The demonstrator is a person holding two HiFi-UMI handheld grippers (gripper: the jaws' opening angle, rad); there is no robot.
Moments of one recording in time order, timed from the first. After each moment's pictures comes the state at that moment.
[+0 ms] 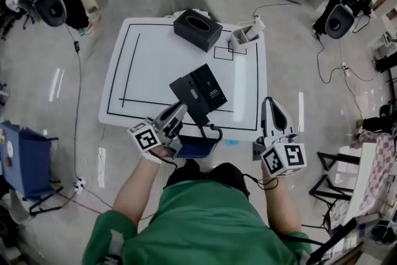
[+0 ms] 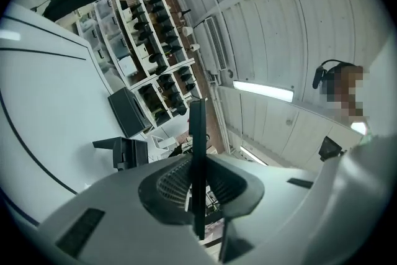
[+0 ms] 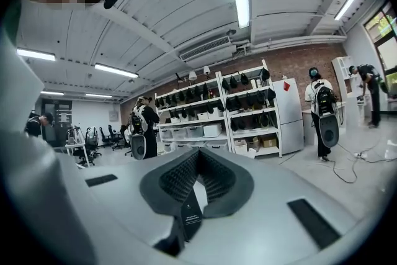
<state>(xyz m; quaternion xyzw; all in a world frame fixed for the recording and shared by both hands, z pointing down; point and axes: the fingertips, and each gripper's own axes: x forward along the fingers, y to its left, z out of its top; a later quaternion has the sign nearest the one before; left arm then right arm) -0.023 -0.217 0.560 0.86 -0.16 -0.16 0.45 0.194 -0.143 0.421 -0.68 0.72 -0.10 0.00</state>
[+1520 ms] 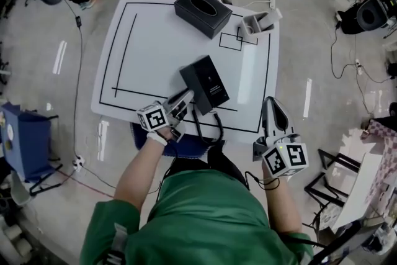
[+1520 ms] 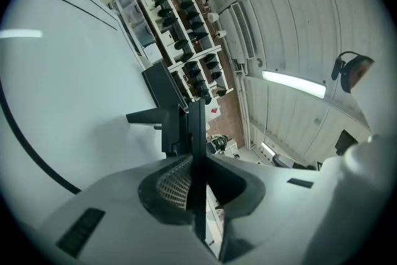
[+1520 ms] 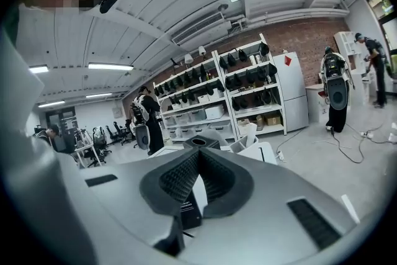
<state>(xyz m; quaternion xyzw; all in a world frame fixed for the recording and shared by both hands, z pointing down) 0.027 -0.271 0.688 0.83 -0.22 -0.08 0.52 0.229 -0.192 0.496 -0.66 0.73 -0.19 -0.02</state>
